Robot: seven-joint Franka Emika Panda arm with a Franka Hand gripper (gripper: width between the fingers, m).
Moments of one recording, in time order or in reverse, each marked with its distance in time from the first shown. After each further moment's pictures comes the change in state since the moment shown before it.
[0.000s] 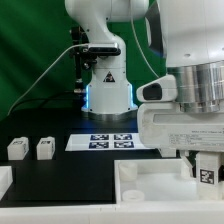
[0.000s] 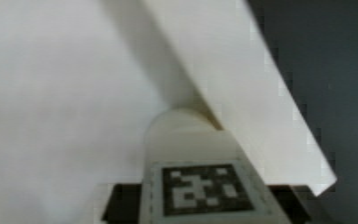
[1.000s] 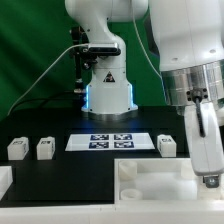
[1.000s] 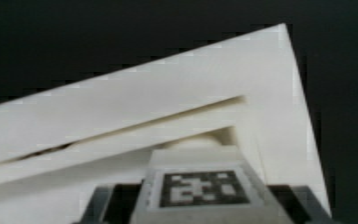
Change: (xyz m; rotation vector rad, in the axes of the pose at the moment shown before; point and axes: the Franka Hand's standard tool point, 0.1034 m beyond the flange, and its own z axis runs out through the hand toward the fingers) arm 0.001 0.000 0.002 0.053 -0.042 1.131
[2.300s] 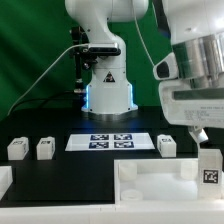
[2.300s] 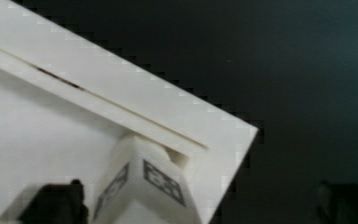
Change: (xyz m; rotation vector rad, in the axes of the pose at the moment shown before) arm -0.029 -0.002 -0.038 0.030 -0.027 -0.759
